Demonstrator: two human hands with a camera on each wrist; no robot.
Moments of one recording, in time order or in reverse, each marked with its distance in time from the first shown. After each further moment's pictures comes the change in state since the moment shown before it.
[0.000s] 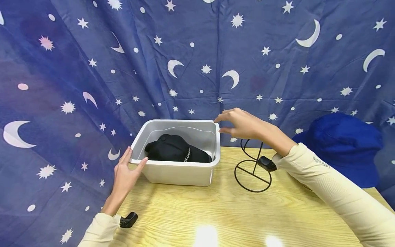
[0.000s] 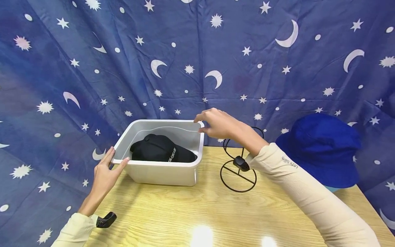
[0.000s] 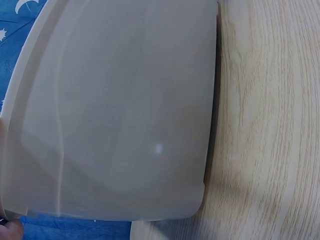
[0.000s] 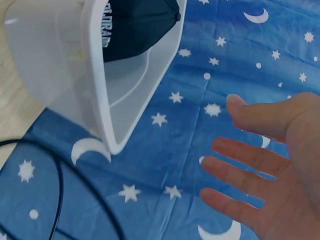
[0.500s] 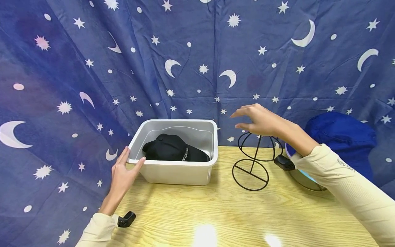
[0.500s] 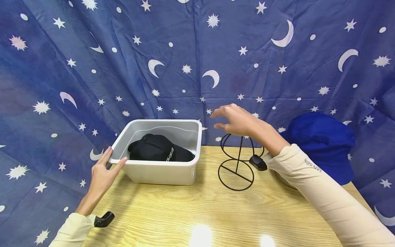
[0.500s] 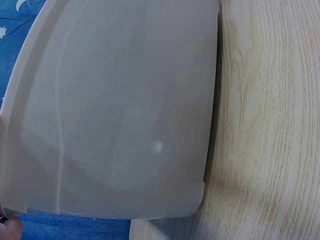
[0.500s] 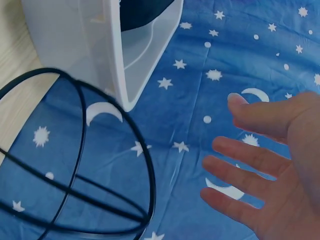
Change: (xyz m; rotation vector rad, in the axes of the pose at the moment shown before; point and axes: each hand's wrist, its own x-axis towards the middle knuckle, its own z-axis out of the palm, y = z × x) left_hand 0.000 -0.001 0.001 -0.001 0.014 0.007; right_hand -0.040 0.019 -0.023 -0.011 0.059 0.086
